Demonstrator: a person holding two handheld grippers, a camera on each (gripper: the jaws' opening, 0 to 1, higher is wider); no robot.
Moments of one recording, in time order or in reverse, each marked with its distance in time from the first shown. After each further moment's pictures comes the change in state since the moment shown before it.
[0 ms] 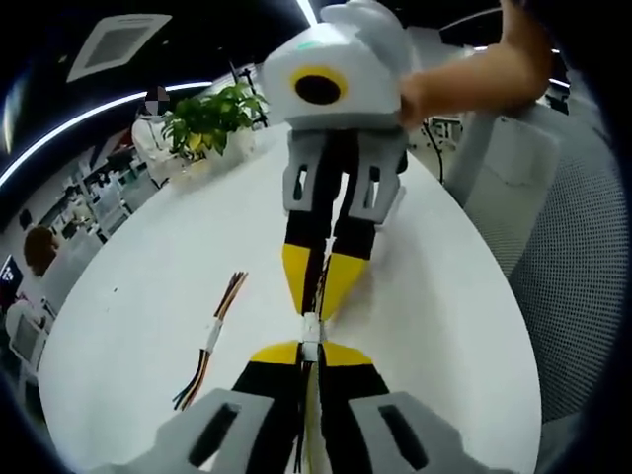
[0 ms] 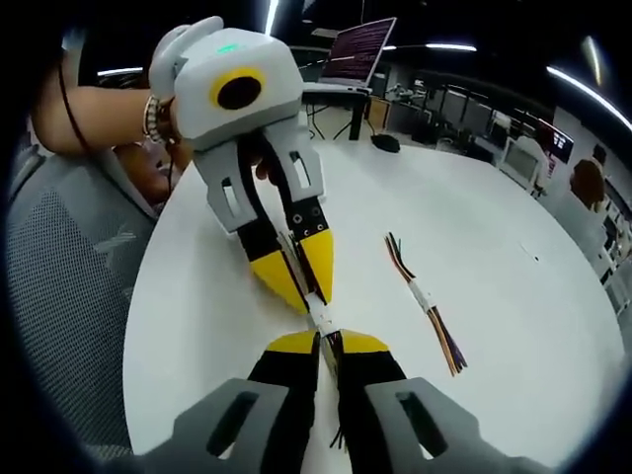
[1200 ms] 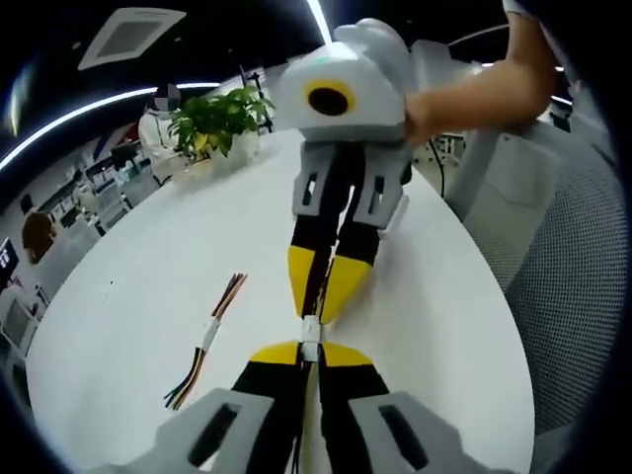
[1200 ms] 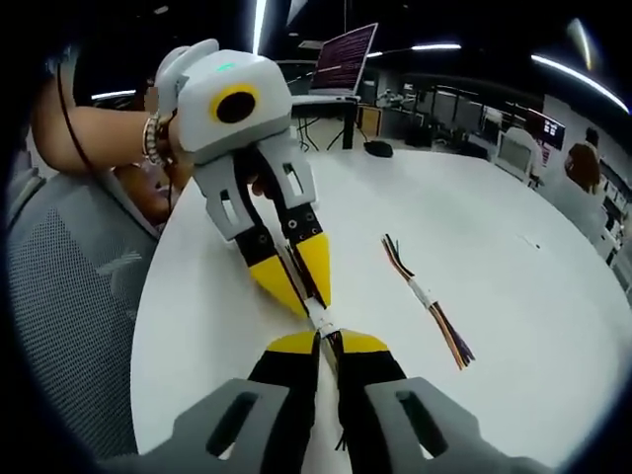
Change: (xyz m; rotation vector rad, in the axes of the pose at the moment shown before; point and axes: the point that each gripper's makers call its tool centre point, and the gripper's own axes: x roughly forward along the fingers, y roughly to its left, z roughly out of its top) left arm -0.002 0.003 0.005 -0.071 -0.051 -0.011; right arm -0.005 -0.003 0.003 0.085 -0.077 0.012
